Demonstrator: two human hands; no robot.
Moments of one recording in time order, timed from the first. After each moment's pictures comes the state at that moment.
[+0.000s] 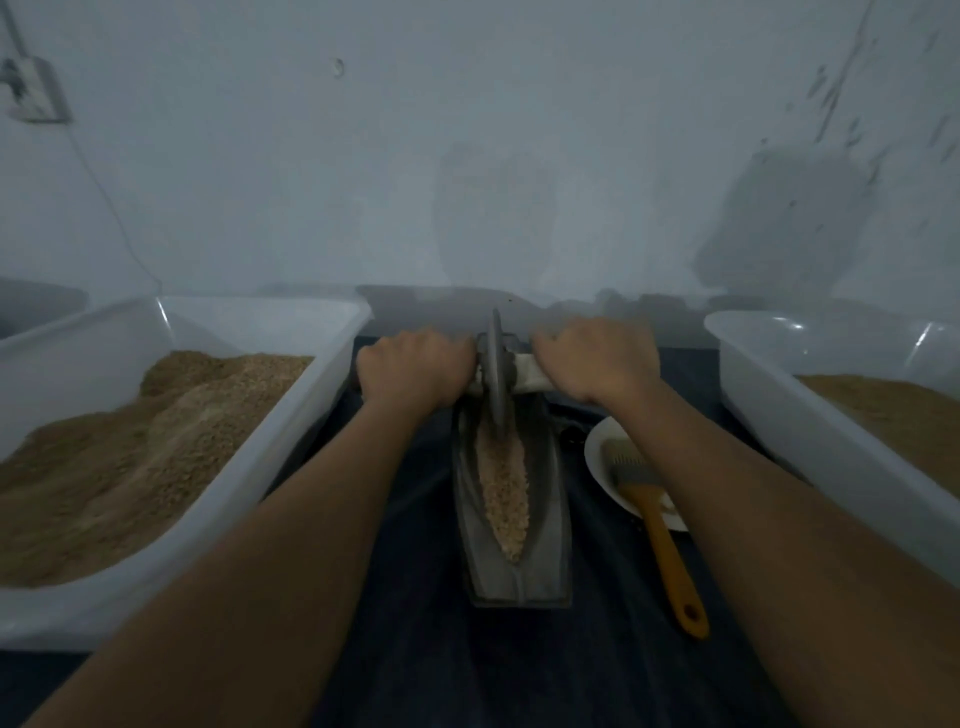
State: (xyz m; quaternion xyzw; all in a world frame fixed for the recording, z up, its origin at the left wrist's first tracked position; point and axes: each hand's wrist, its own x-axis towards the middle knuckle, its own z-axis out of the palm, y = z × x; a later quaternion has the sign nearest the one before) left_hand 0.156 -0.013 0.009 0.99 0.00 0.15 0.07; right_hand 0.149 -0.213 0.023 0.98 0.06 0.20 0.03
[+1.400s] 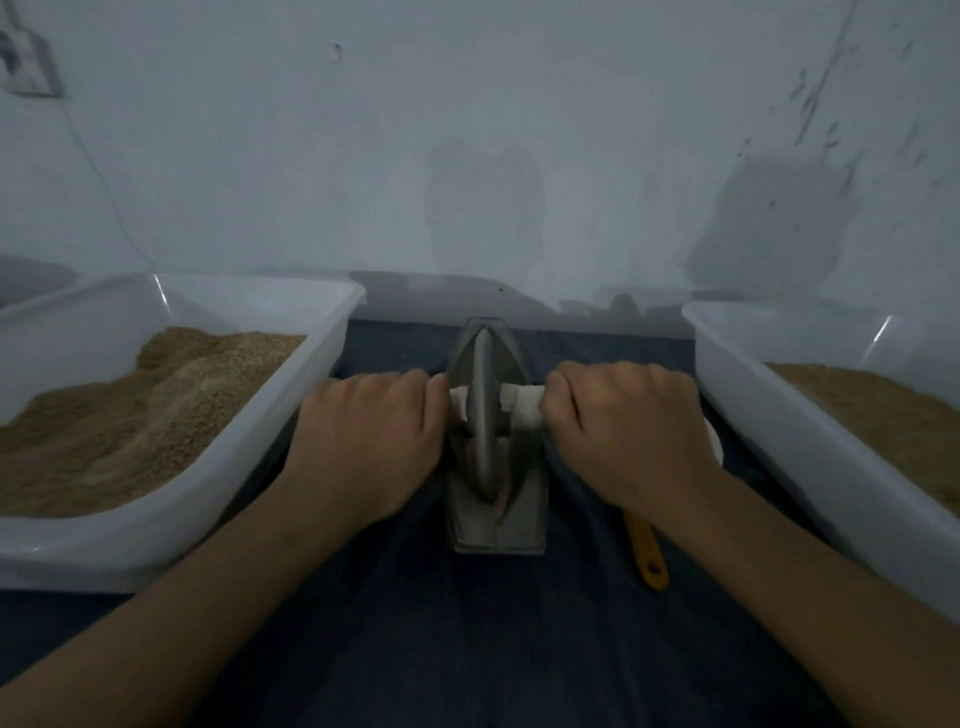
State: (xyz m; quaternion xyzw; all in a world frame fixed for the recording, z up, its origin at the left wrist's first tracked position) left_hand 0.014 0.019 -0.004 0.92 -0.21 0.30 -0.12; right_hand 0.018 -0.221 -0.002 0.88 0.16 0.45 0.02
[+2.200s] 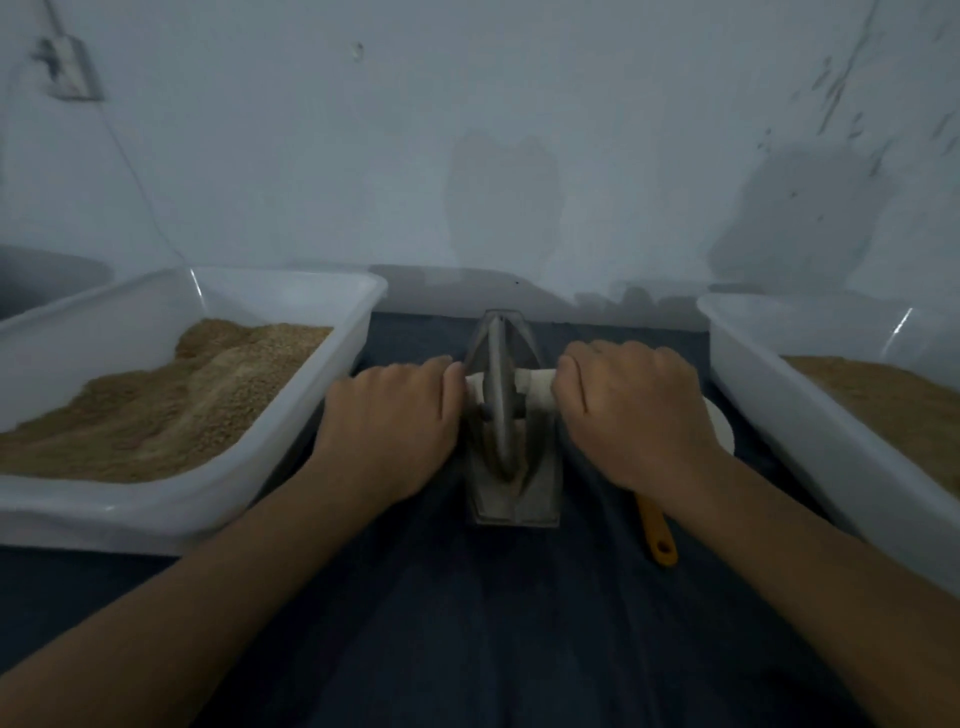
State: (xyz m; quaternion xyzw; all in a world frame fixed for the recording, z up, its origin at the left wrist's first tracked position) left_hand 0.015 0.018 -0.008 0.94 -0.17 0.29 -0.08; right_hand 0.012 -0.211 0.005 0.90 0.17 0.39 0.09
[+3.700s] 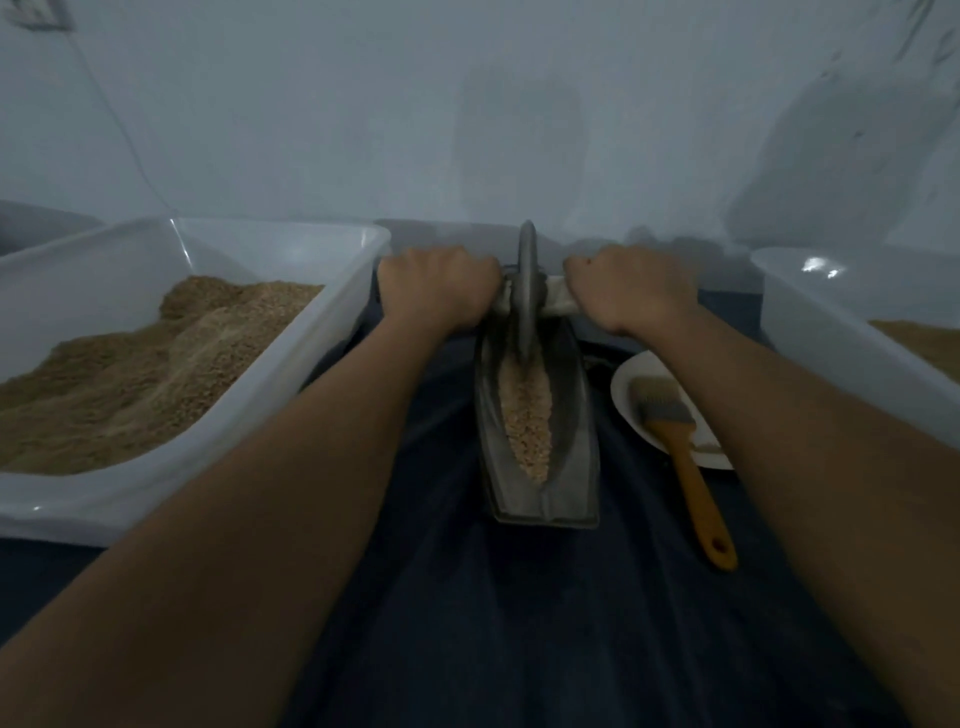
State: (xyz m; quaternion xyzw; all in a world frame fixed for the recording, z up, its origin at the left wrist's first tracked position) left_hand 0.161 -0.012 0.011 0.97 -0.07 0.21 -0.06; right_hand 0.161 -0.217 0.017 0.98 0.05 0.20 0.00
